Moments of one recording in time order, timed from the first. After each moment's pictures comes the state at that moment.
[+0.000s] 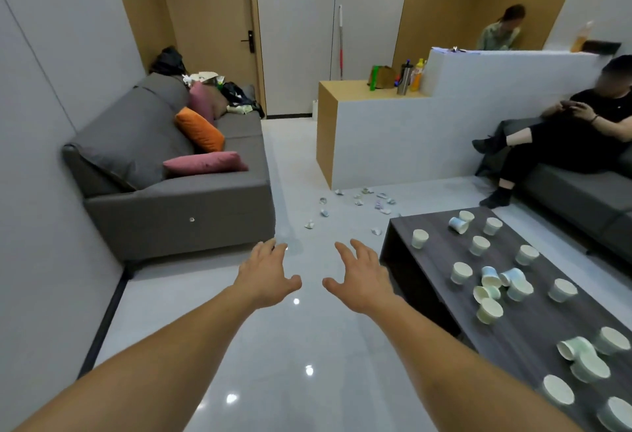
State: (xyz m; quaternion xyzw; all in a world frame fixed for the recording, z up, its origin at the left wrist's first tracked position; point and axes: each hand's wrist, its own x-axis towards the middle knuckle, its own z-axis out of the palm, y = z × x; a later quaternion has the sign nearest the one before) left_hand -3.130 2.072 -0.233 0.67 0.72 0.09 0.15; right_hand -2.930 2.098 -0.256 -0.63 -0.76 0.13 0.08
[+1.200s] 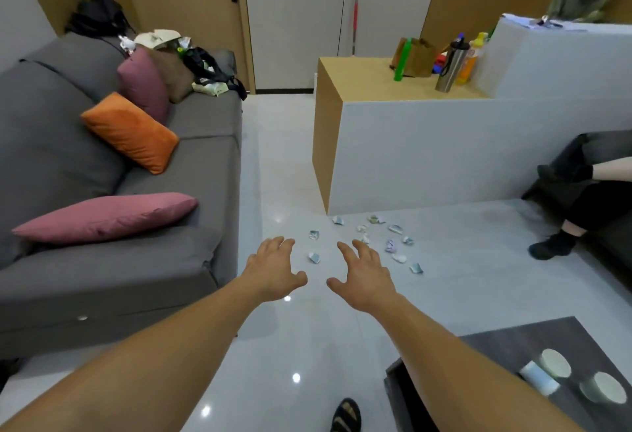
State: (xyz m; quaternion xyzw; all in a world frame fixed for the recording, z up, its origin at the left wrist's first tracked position) left_hand -3.111 2.810 -0.294 0.66 0.72 0.03 0.23; right_hand -2.916 2.834 -0.321 -0.62 -0.76 0.18 0.01
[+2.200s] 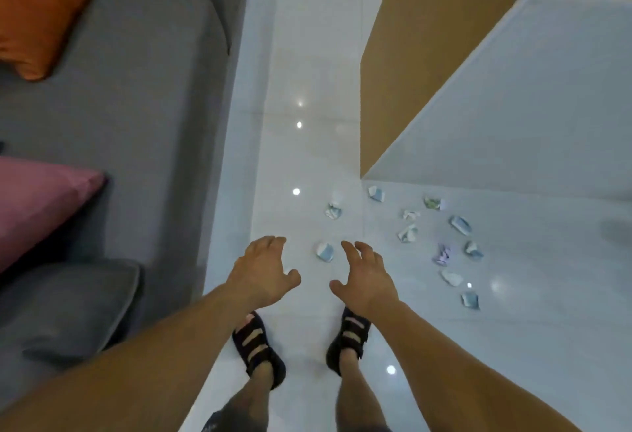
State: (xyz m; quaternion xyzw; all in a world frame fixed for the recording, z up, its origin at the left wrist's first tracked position) left_hand -3.222 3.304 -0.610 0.51 0.75 -0.04 0.43; right_hand -3.023 3.356 -0.633 -0.57 -0.73 0.32 -0.20
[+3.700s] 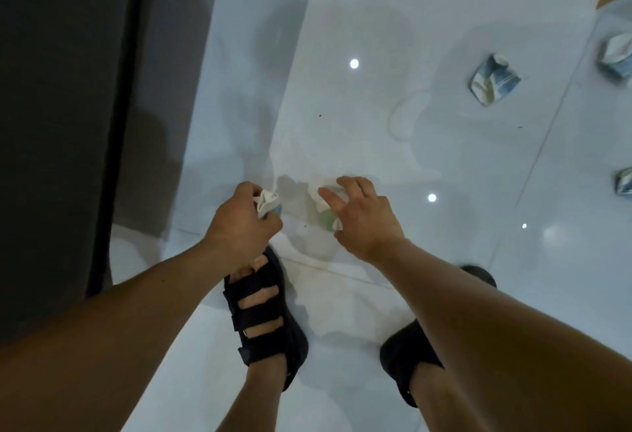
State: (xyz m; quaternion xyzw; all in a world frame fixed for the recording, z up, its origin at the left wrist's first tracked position) left_hand -3.277 3.213 -1.055 0.18 0.84 0.06 0.51; right_hand -3.099 3.313 -1.129 -0.27 -0.89 0.26 -0.27
